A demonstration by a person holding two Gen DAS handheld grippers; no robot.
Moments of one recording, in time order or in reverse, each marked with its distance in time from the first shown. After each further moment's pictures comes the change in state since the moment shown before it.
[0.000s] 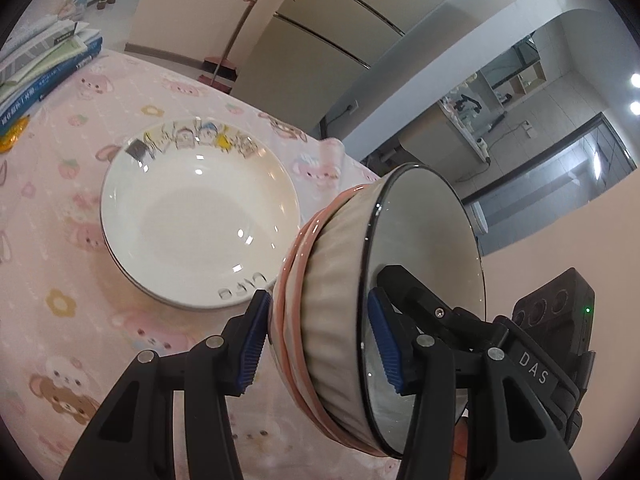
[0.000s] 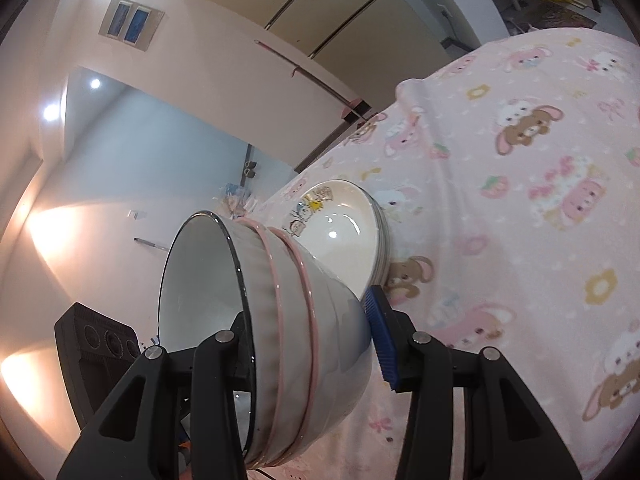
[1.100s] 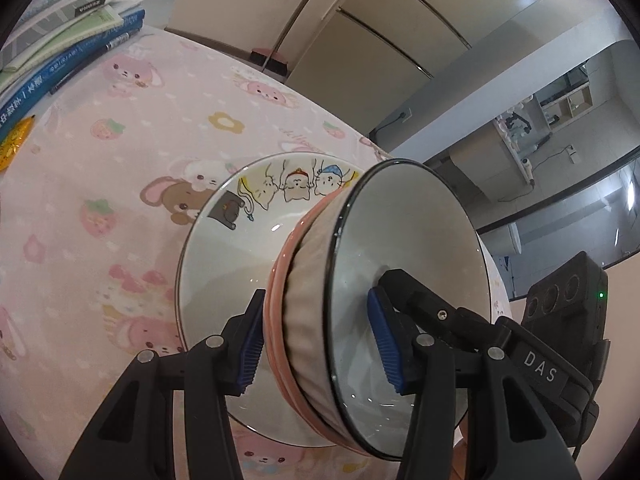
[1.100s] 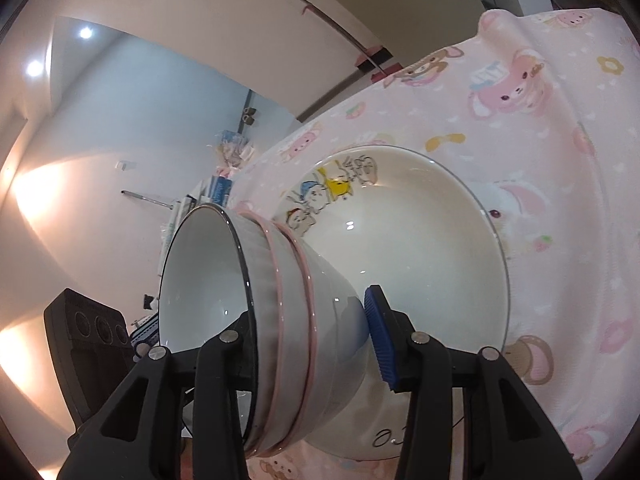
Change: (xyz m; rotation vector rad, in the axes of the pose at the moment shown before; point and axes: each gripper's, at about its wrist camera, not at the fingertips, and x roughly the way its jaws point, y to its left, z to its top) left arm 0.066 0.116 0.073 -0.091 0.026 0.096; right arm 0.153 0.011 0.033 -0.057 0.196 -0.030
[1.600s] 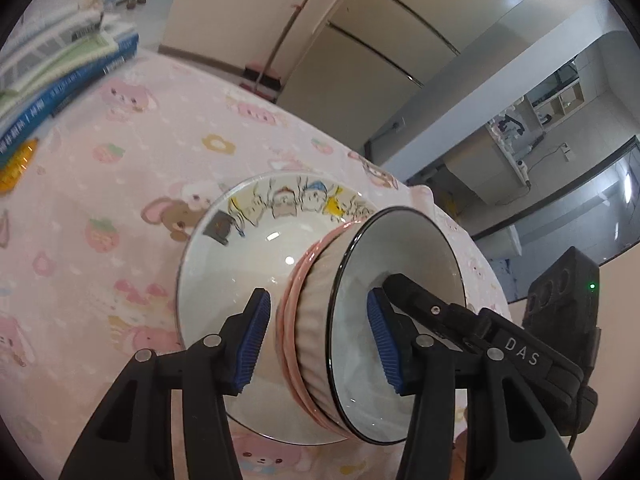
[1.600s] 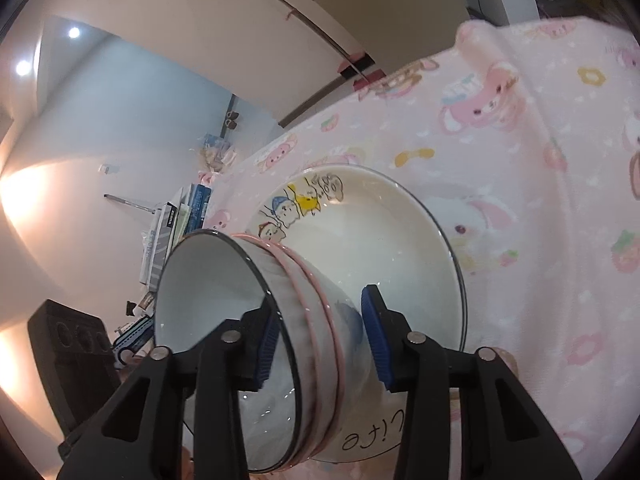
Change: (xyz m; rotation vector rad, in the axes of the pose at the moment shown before) left arm -0.015 -0.014 -0.002 0.052 -0.069 0.020; right arm -0.013 -0.001 0.009 -0.023 -0.028 -0.067
